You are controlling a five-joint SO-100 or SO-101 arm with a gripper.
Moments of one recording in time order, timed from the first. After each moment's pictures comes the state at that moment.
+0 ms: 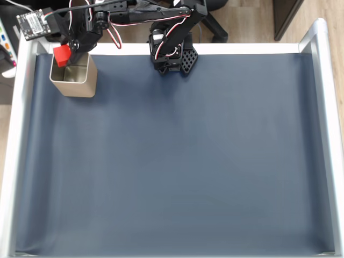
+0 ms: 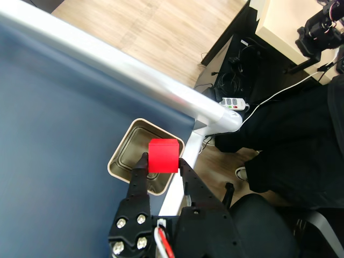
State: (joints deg) arm 79.5 134.1 127.5 47.3 -110.7
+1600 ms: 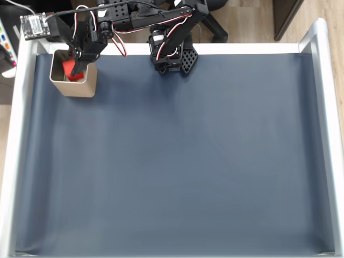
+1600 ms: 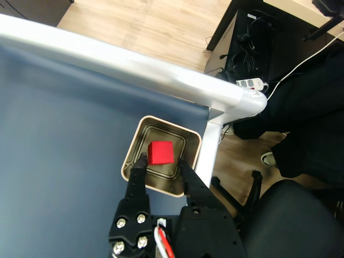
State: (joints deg) arm 76.4 135.2 135.8 41.3 -98.3
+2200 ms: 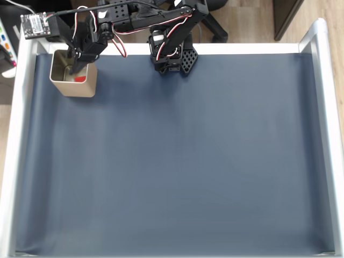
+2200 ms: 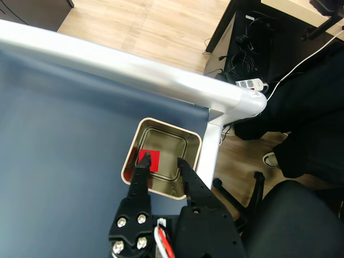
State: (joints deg) arm 76.4 135.6 136.5 39.5 -97.3
